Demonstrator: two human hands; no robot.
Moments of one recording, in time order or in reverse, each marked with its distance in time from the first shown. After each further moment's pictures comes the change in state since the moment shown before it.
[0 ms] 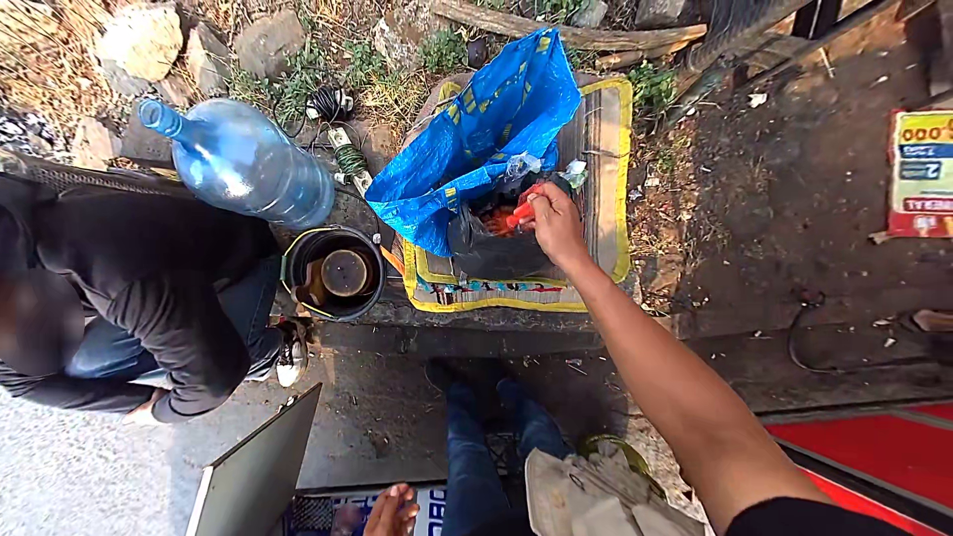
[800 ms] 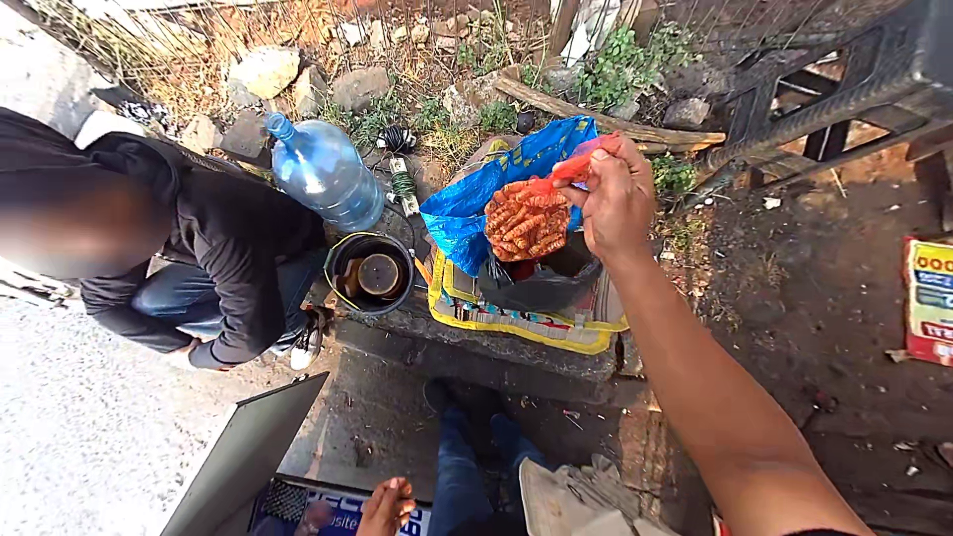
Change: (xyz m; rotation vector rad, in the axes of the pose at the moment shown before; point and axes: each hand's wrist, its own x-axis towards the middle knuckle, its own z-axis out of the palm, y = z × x) left_hand -0.026 -0.034 0.005 -0.150 -0.009 0.111; right_hand -0.024 -0.152 -0.044 0.610 -0.088 -0.456
